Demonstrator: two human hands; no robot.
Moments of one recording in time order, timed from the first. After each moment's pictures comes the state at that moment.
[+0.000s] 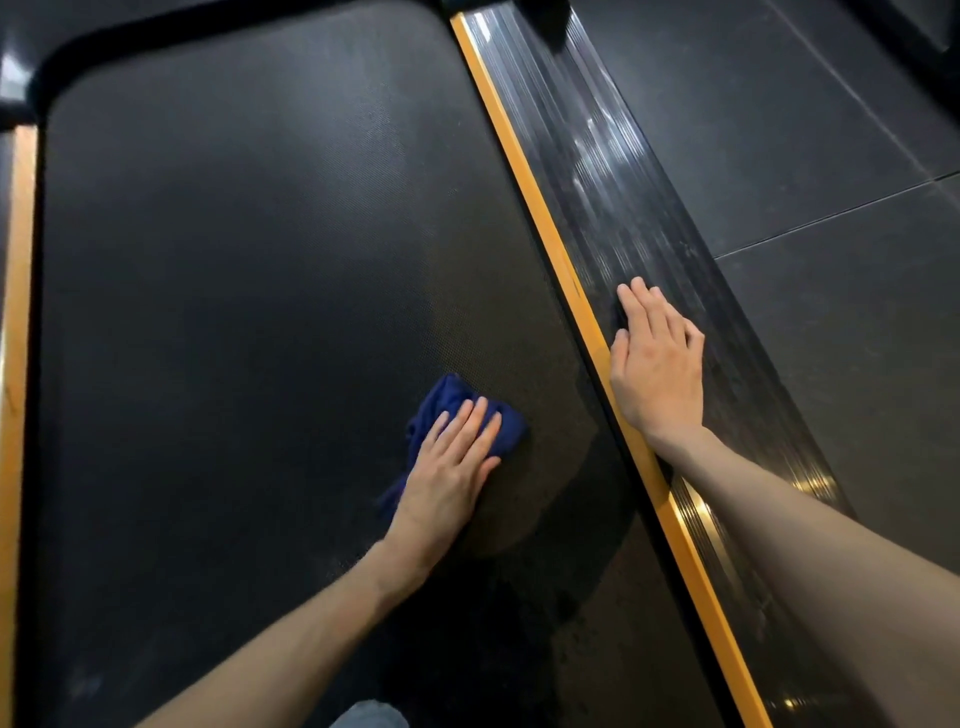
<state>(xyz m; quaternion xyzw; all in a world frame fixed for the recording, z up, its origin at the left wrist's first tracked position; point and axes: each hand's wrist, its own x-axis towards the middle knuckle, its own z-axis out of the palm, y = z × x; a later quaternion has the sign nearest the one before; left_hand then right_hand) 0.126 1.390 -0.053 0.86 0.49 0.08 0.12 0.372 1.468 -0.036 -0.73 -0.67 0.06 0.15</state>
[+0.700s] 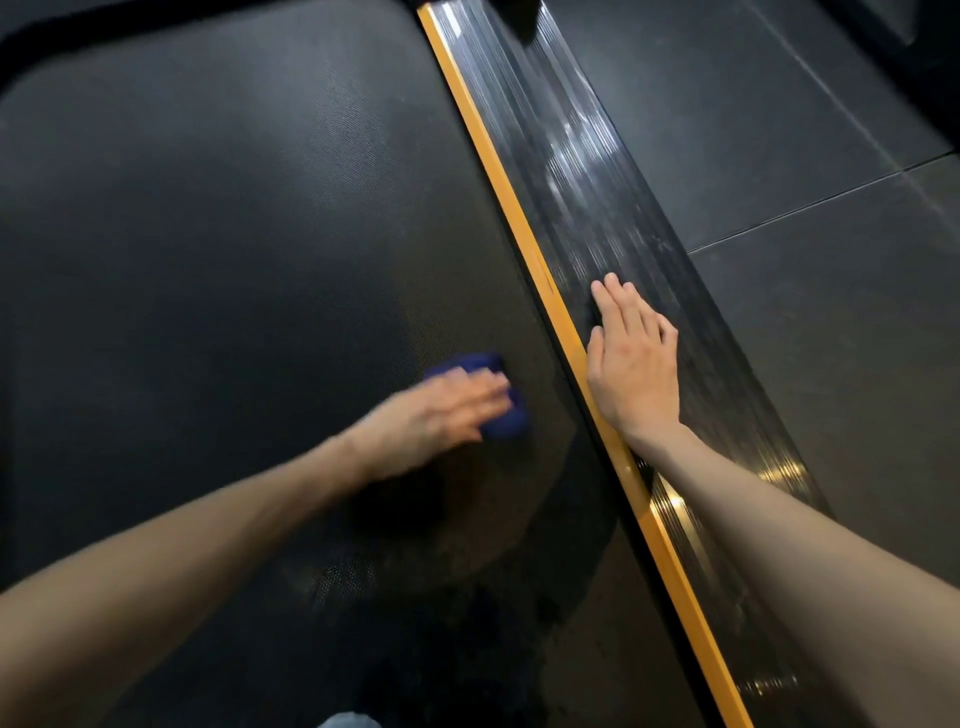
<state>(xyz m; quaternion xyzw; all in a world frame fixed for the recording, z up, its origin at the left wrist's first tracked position) 0.114 1.474 -0.055 0.97 0.24 0.01 0.08 0.374 1.468 -0.040 -0.72 -0.68 0.05 0.15</state>
